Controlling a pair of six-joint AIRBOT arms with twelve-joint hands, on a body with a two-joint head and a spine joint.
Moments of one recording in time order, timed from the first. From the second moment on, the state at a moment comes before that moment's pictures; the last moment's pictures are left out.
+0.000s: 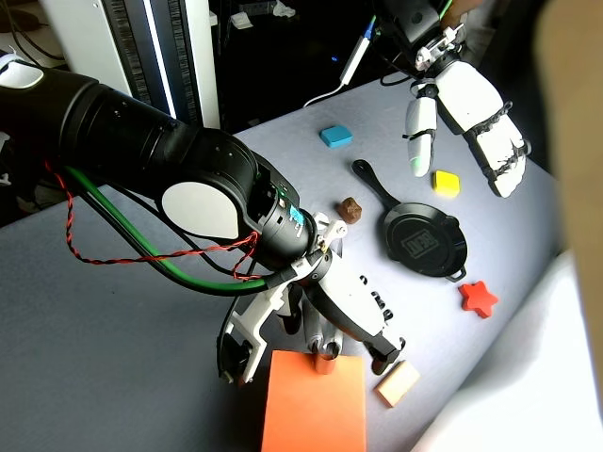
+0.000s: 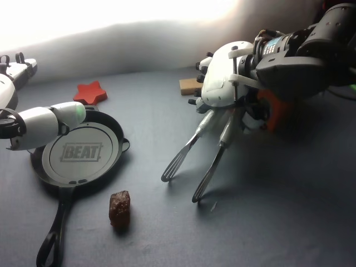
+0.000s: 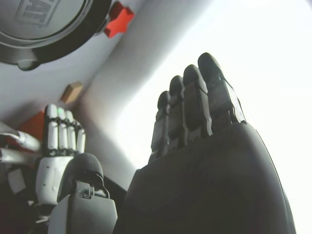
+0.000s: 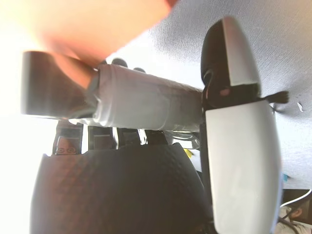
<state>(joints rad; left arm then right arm) 0.57 -0.73 0.68 -1.19 -0.98 1.81 -0.15 -1.47 1.46 -0.16 -0.41 -1.49</state>
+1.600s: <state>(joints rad) 0.58 -0.73 0.68 -1.19 -0.98 1.81 0.02 -1.27 1.12 -0.55 -0.55 -0.53</state>
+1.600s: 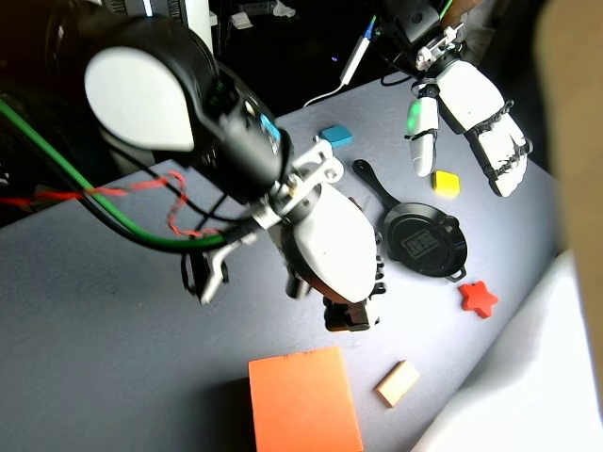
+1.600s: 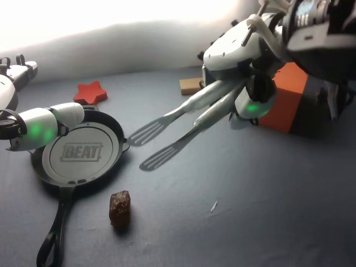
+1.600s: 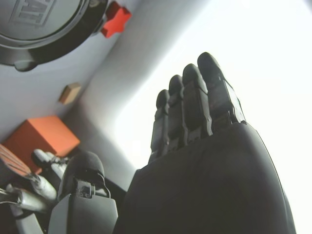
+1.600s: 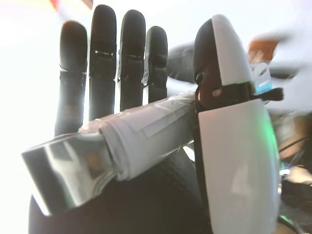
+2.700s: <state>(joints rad) 0.58 -0.73 0.69 -1.20 -0.99 1.81 -0.08 -1.41 0.95 -1.03 -0.81 0.08</state>
